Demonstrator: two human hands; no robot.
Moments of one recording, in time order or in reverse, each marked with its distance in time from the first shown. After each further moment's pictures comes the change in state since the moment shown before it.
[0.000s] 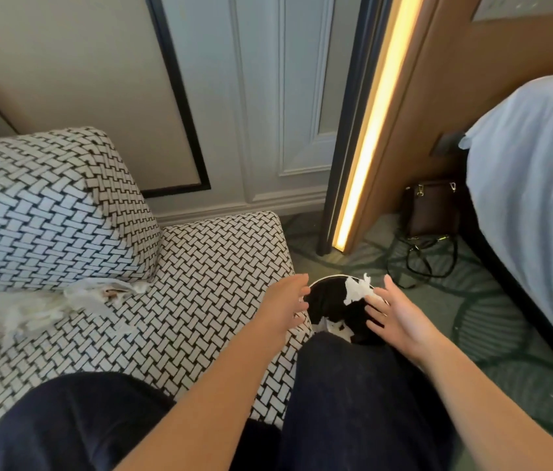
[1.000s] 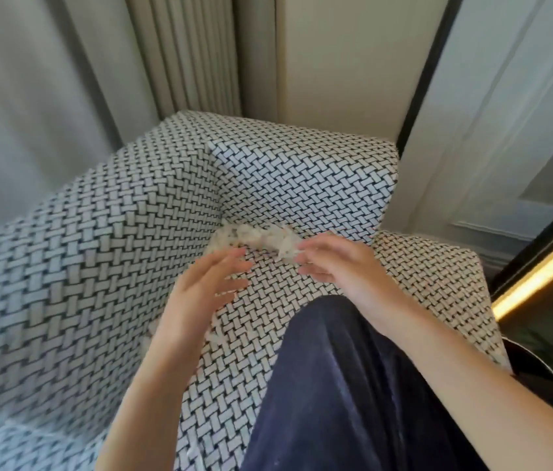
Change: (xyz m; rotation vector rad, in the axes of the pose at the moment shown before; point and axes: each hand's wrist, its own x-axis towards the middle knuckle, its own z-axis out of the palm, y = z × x) left_hand -0.287 -0.097 -0.316 -0.150 0.677 0.545; right_hand -0.229 0.095 0.371 -0.778 -0.755 -0.533
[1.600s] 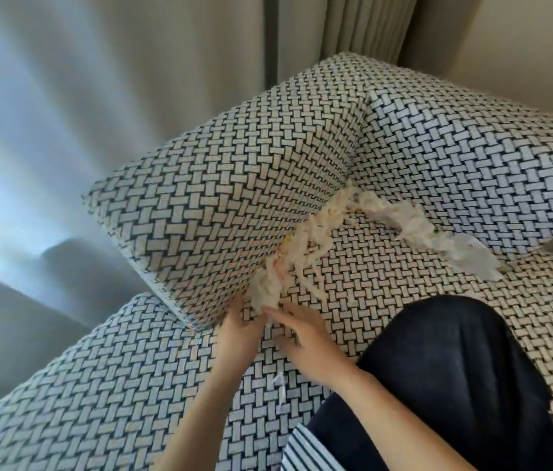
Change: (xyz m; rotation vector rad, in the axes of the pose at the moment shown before) left_hand -0.040 -0.147 -0.065 0.196 0.436 -0.432; right_hand -0.008 0.134 0.179 -0.570 -0.604 -0.166
